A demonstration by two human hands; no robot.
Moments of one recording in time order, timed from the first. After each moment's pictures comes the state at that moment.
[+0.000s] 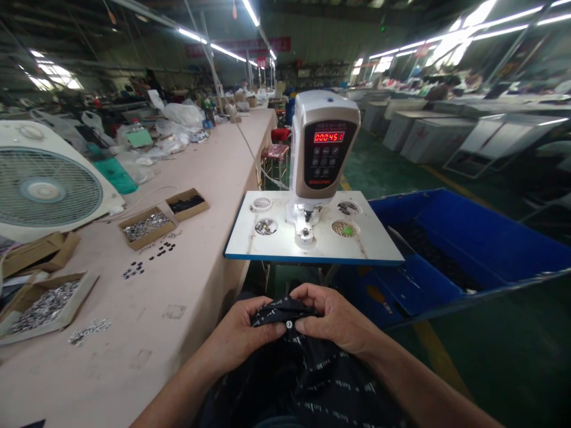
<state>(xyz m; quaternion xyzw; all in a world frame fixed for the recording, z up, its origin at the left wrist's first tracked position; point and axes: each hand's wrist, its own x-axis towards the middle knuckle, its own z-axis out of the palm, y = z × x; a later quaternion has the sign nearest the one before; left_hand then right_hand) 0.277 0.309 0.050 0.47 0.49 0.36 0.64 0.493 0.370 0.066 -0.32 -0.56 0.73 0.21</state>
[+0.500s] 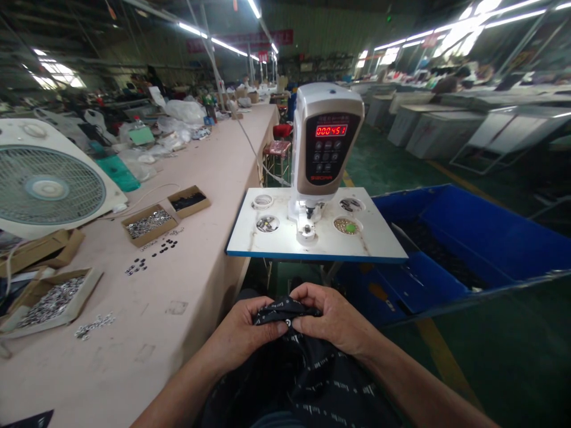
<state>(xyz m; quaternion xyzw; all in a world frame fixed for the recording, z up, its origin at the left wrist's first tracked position) 0.280 0.305 0.050 0.47 0.51 0.35 0.63 0.488 0.366 0.065 -0.35 -0.60 0.69 0.22</state>
